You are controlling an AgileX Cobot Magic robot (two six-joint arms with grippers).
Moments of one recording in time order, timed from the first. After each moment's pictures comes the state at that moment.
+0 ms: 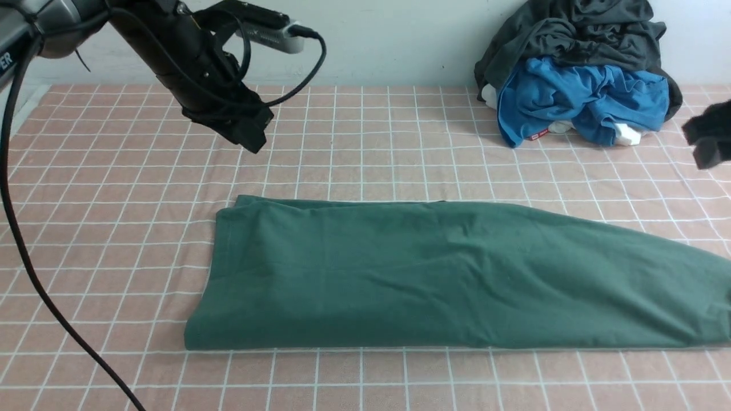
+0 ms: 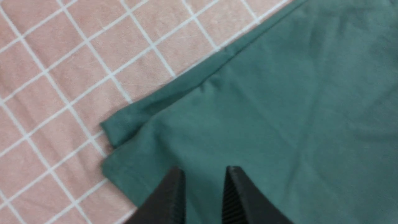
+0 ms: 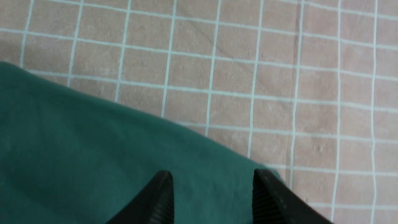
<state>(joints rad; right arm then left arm) -0.10 1.62 -1.39 -0.02 1.03 -0.10 -0.18 2.04 -1.97 -0.26 1.22 0.51</state>
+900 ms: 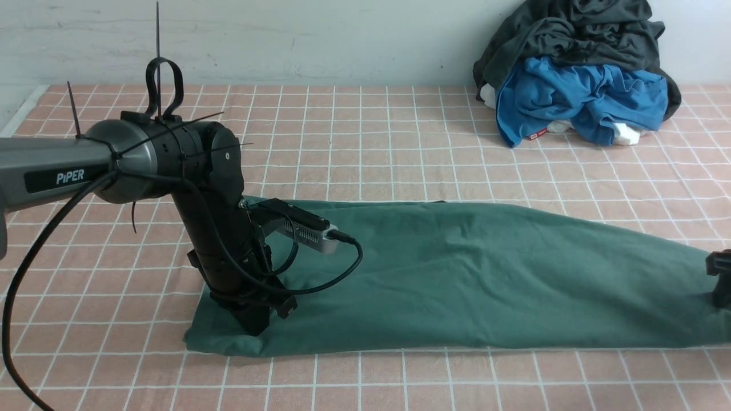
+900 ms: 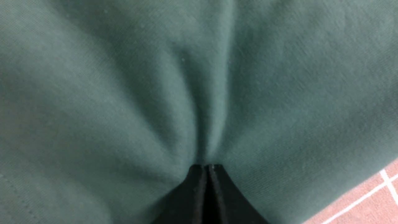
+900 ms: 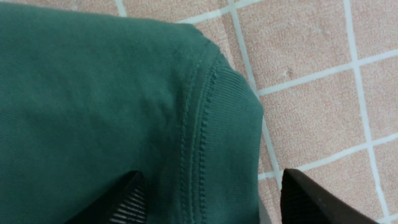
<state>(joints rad) -0.29 1.83 -1.05 -0.08 0.70 0.10 -0.30 2.00 -1.33 -0.19 1.02 0.43</state>
